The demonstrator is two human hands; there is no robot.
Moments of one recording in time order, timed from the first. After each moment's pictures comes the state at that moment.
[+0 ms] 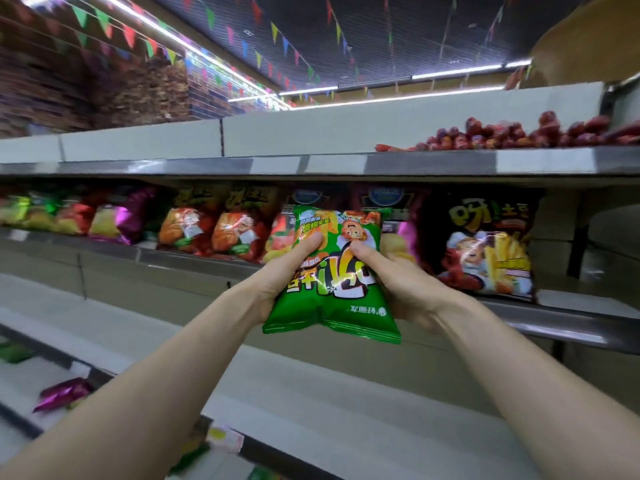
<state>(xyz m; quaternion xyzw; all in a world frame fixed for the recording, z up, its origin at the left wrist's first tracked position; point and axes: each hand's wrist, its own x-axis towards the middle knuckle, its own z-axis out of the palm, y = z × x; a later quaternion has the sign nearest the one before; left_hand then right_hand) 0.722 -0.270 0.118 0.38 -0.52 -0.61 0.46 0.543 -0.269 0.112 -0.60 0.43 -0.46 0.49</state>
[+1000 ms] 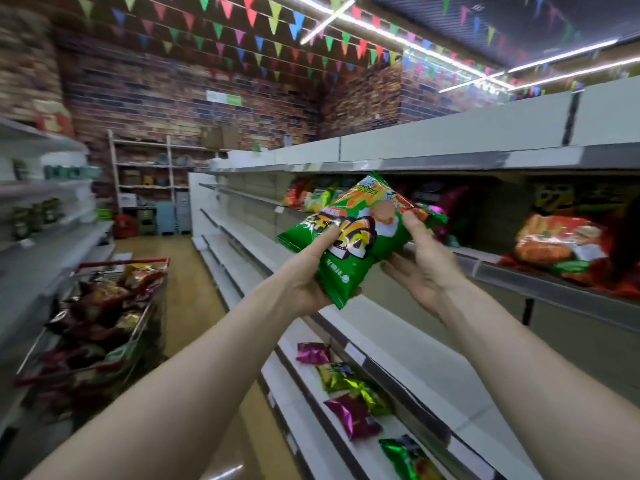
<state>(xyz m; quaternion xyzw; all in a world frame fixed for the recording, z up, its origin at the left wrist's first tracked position) 1.215 -0.235 0.109 0.48 -0.27 -0.48 0.69 1.094 -0.338 0.114 -0.47 0.22 -0.50 0.69</state>
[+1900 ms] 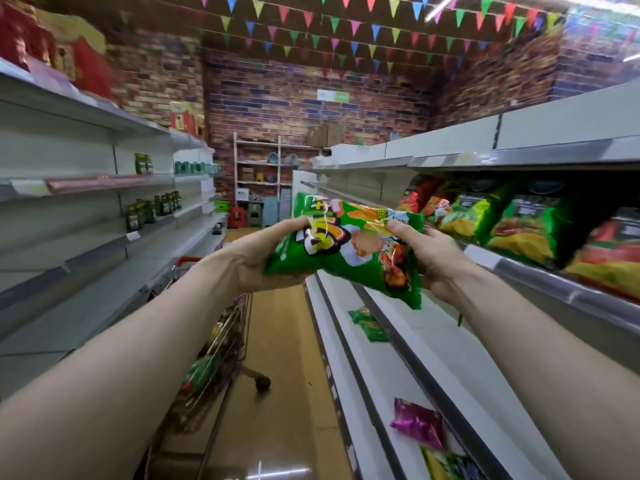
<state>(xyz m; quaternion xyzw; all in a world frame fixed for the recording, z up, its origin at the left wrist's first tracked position) 1.610 -0.315 0.116 0.60 -0.21 -0.35 0.69 1.480 -0.514 0.115 -0.67 0.19 -0.31 0.64</state>
